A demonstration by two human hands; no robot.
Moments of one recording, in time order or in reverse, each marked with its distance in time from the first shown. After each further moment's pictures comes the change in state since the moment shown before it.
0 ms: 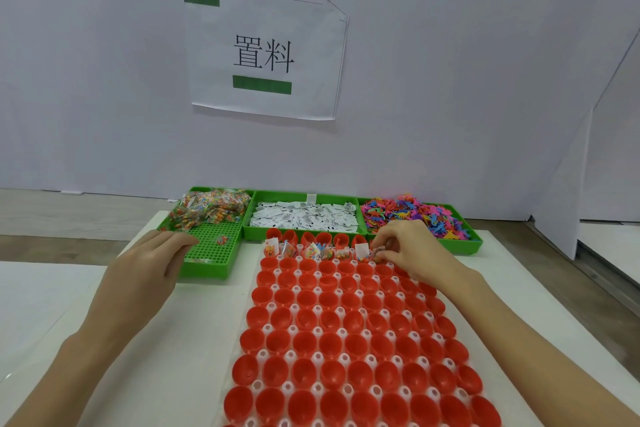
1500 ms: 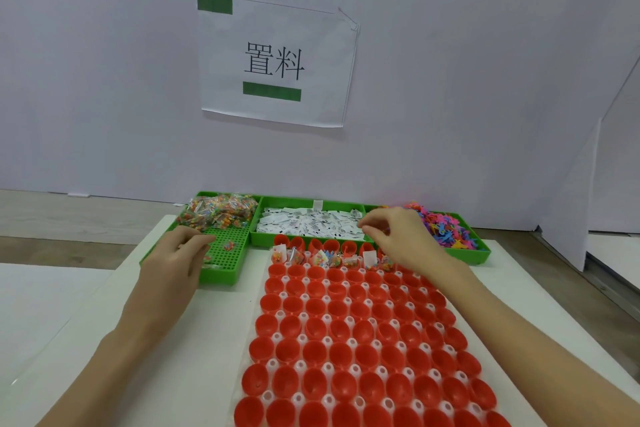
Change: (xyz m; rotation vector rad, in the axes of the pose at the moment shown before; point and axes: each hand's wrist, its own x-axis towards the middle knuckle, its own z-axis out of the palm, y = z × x) left_hand 0.005 0.006 0.023 -0.084 0.078 -0.066; right_hand 0.030 -0.033 -0.002 0.146 0.132 0.007
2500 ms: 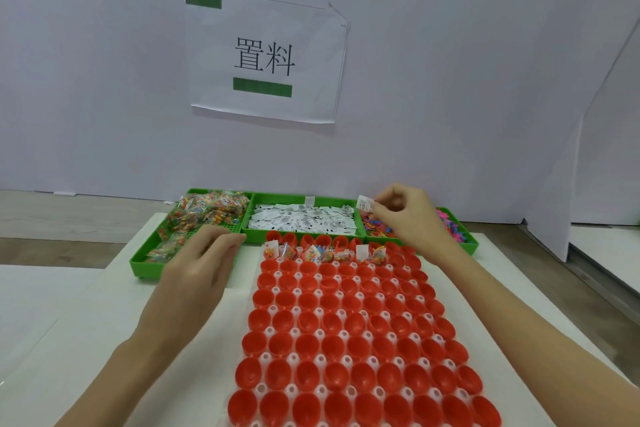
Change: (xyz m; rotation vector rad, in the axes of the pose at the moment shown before) left_hand 0.002 0.062 -0.014 -0.121 0.018 0.171; right_hand -0.010 -0.002 -0.028 0.421 0.178 0.189
